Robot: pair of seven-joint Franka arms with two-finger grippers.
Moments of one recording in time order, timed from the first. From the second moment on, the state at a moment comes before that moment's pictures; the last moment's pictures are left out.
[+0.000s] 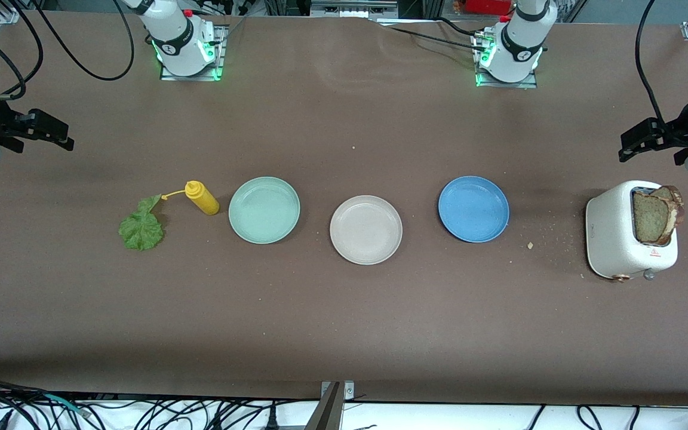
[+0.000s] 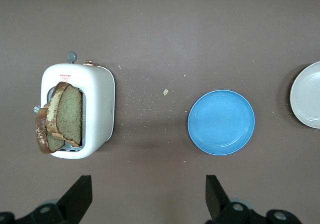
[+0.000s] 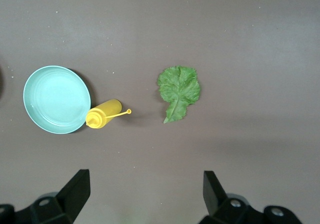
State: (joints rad) left arm 0.00 0.06 0.01 -1.52 0.02 1.55 0.06; right arm -0.02 0.00 -0.01 -1.64 0.03 1.60 -0.07
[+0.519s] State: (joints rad) left arm 0.02 0.07 0.01 -1.53 0.02 1.55 0.06; right arm -0.02 0.00 -0.01 -1.64 0.03 1.60 -0.07
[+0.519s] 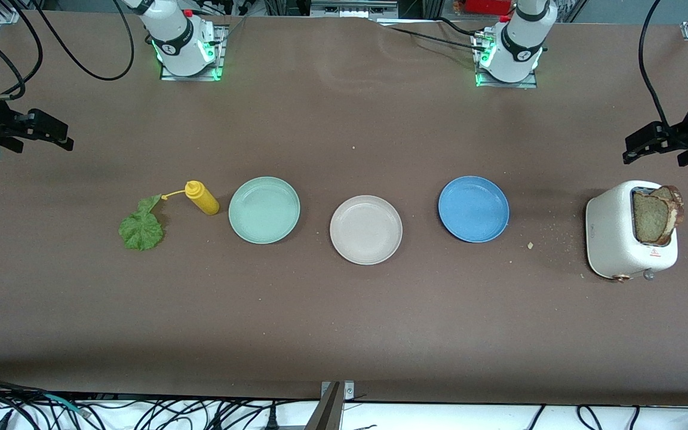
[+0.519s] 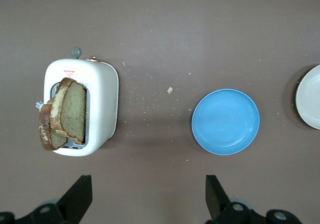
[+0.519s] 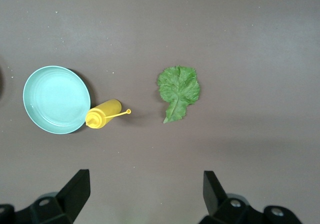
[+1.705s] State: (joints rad) left arm 0.24 0.21 0.02 -1.66 -0.02 1.80 0.39; right arm -0.02 0.00 -0.01 -1.64 0.03 1.60 -0.07
